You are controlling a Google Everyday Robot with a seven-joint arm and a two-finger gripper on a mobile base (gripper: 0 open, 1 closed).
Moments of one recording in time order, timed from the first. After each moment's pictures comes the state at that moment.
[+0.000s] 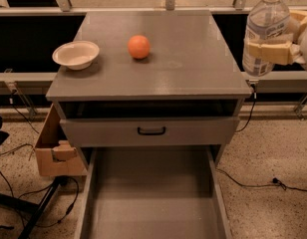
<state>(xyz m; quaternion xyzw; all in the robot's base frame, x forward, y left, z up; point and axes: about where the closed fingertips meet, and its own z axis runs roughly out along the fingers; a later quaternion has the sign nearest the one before) 0.548 -0.234 1.032 -0.42 0.63 0.06 0.65</state>
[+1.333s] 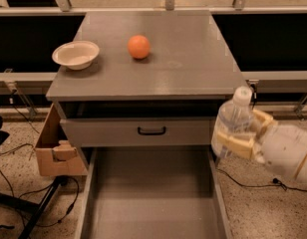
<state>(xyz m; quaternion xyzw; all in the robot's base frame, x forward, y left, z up) 0.455 -0.188 0.876 -0.35 0.67 0.16 0.63</state>
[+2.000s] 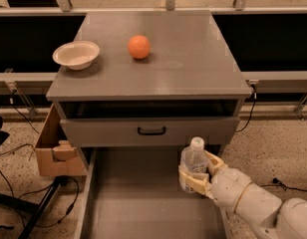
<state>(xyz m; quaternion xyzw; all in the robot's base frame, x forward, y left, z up) 0.444 -0.121 0.724 -0.31 0.71 0.19 0.60</state>
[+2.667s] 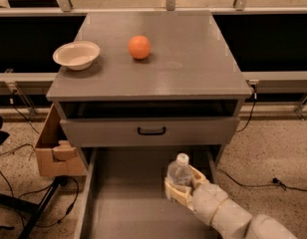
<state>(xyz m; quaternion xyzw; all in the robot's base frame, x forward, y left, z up) 0.445 -0.088 0.646 -0.27 0.72 0.20 0.61</state>
